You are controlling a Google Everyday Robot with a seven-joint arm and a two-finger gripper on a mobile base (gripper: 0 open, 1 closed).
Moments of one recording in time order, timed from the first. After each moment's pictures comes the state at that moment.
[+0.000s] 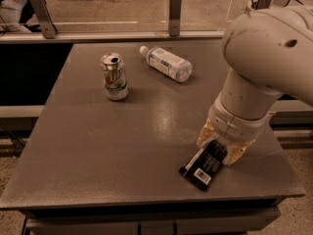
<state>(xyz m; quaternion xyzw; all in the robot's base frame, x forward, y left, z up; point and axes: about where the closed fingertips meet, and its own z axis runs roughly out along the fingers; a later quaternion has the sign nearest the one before) 0.402 -0.148 0.829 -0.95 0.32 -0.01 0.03</state>
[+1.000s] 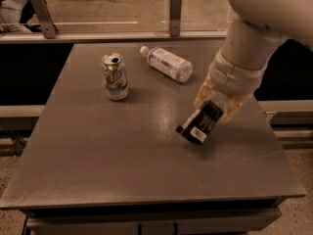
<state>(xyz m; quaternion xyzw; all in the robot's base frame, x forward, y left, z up) 0.473 -0.148 0.877 -0.95 0.32 -0.02 0.06</state>
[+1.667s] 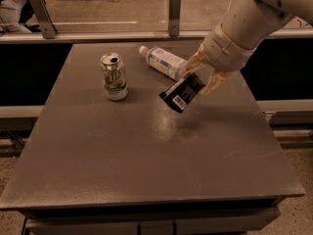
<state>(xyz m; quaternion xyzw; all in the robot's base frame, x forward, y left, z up) 0.541 -0.106 0.905 -0.94 0.28 -0.05 0.21</state>
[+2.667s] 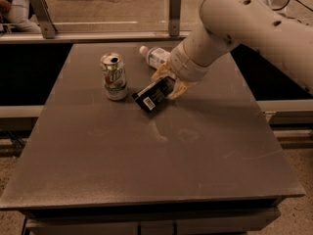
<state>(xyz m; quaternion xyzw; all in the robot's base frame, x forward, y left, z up) 0.592 -0.044 0.856 -0.92 0.31 -0.07 0.25</state>
